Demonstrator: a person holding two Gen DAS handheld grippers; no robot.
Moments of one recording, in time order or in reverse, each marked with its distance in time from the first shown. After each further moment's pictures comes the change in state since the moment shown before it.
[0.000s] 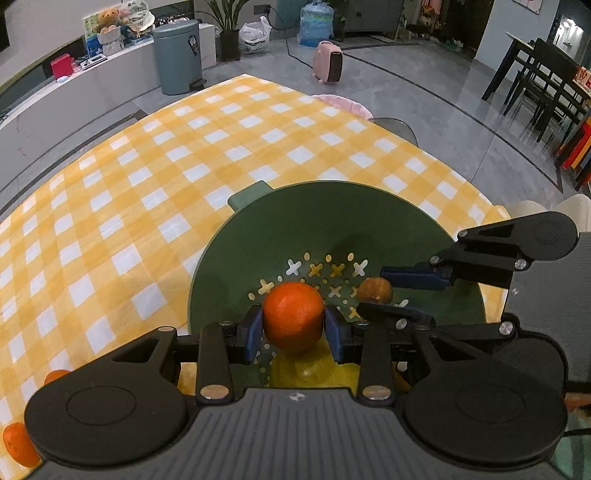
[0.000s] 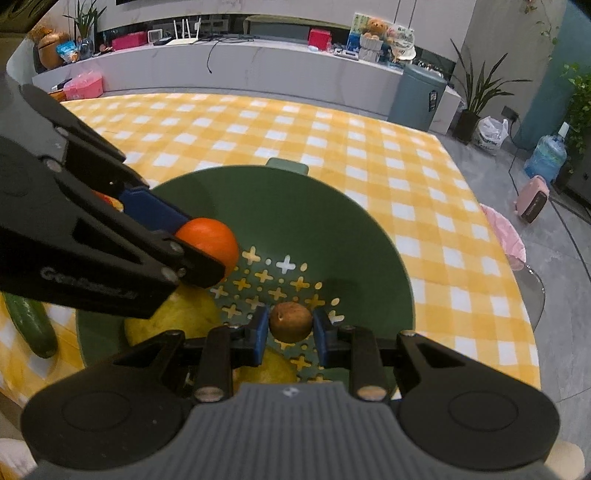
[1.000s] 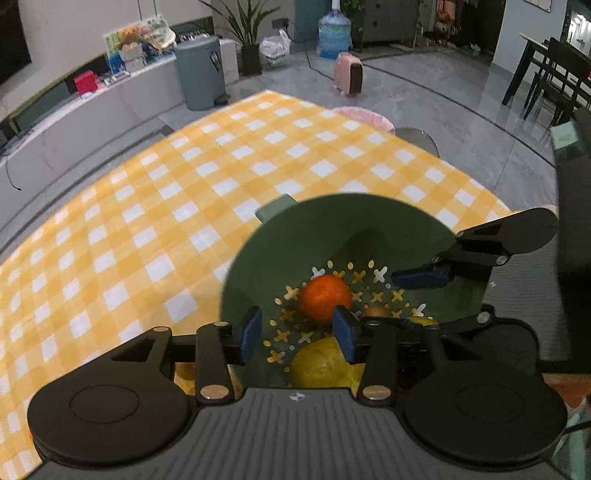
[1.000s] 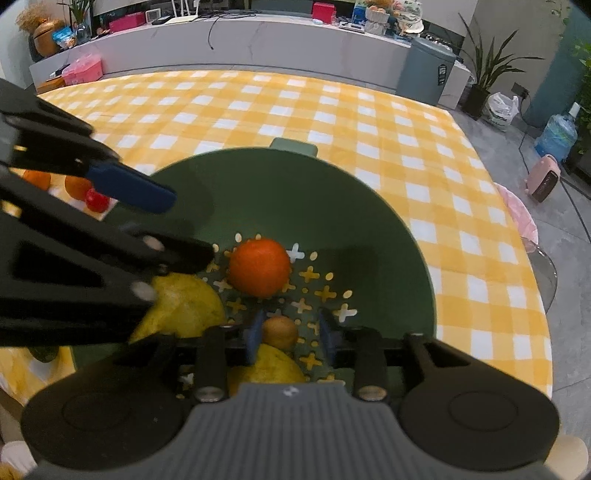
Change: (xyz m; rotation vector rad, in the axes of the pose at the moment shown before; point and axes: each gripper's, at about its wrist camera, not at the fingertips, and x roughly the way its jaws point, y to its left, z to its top) left arm -0.027 -0.005 -0.006 0.008 -0.054 0.110; right arm 0.010 0.002 0.011 0.018 0.071 0.011
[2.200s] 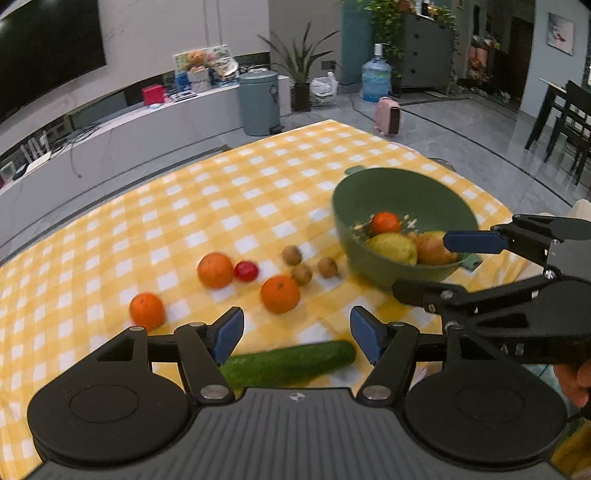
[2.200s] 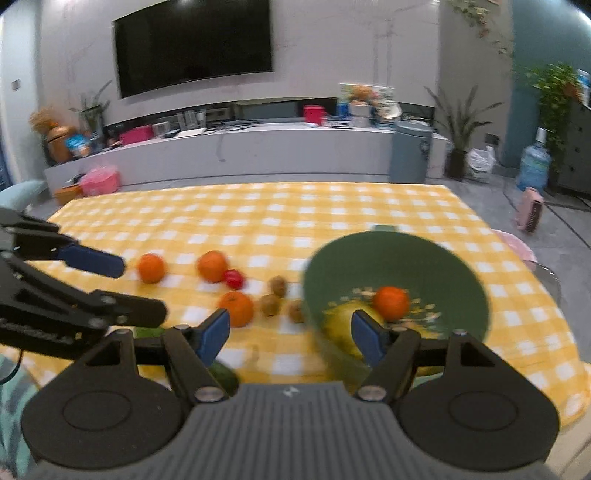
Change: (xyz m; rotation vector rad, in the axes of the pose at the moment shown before) left arm -0.132 0.053 -0.135 -0.110 -0.134 0.096; right arm -0.116 0.138 -0.058 0.117 -0.345 0.045
